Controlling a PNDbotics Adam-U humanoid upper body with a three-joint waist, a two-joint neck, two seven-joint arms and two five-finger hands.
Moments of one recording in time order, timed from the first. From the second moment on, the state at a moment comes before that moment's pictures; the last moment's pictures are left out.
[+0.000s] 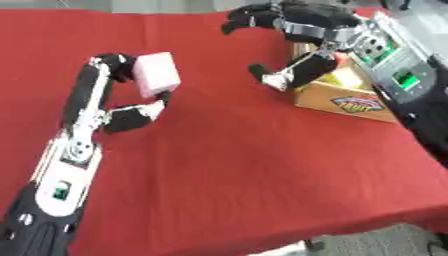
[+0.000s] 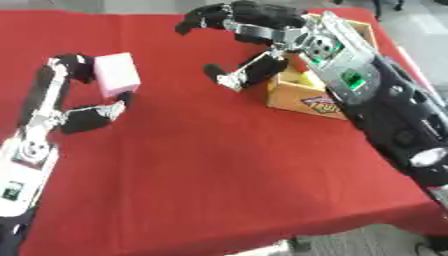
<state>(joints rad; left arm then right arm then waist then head) -0.71 0.00 -0.28 -1.29 -0.64 -0.05 0.08 -0.63 -0.73 0.25 -1.74 0.32 -0.35 0.50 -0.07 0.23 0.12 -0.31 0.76</state>
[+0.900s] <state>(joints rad) -0.79 -0.07 -0.28 -1.18 -0.73 -0.08 0.16 -0.65 -0.69 0.27 -1.74 0.32 -0.32 0.58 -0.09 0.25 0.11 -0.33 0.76</state>
